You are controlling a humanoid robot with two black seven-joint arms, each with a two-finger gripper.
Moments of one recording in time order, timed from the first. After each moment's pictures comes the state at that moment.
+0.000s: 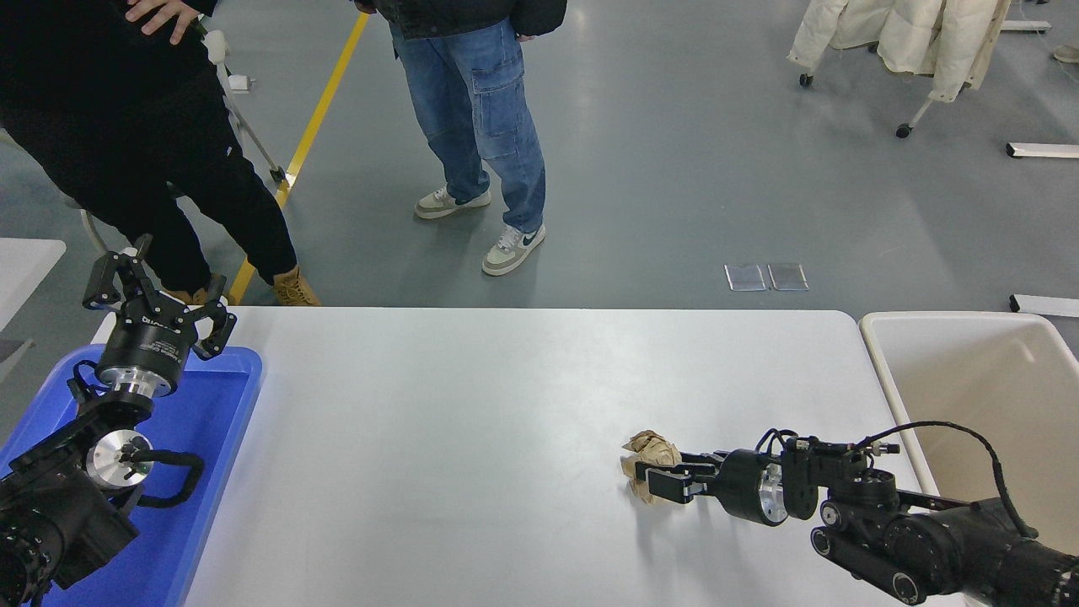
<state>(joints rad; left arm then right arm) -0.65 0.37 -0.67 -0.24 -0.07 -0.64 -0.64 0.64 -0.31 0.20 0.80 -1.65 -0.03 0.35</state>
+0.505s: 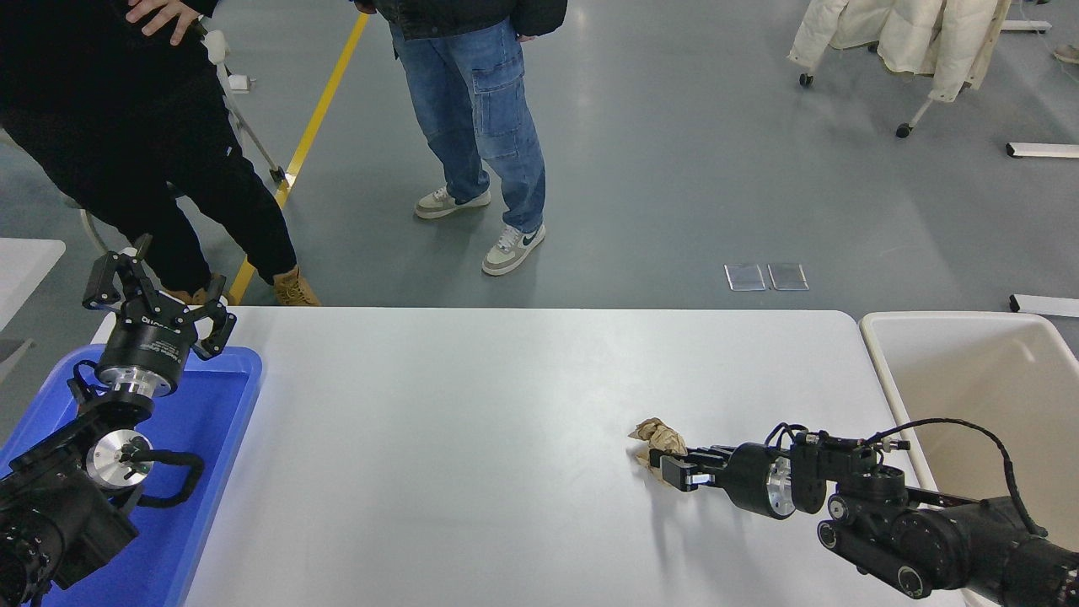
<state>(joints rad) -0.65 0.37 -0.67 -0.24 -0.07 -0.64 -0.64 0.65 -0.36 0.24 0.85 -1.61 -0.02 0.35</state>
